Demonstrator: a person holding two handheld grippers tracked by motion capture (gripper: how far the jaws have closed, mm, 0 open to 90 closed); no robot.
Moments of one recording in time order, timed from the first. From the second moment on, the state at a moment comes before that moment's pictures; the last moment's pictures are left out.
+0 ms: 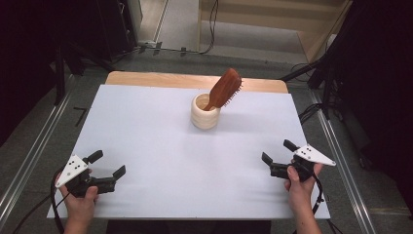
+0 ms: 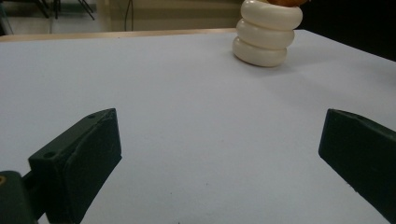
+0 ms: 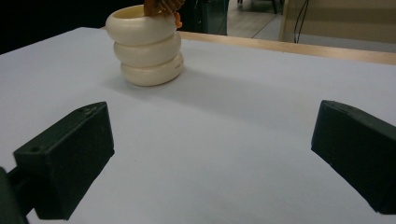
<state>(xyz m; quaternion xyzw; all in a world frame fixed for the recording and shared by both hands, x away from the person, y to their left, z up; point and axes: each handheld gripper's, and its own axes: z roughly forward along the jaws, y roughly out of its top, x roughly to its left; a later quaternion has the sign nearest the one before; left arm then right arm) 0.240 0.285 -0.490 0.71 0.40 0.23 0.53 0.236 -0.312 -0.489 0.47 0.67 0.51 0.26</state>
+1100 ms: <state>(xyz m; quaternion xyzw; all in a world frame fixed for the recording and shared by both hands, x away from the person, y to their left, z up) 0.240 0.283 -0.490 0.71 0.40 0.23 0.53 0.192 -0.360 -0.508 0.48 0.66 0.50 0.29</state>
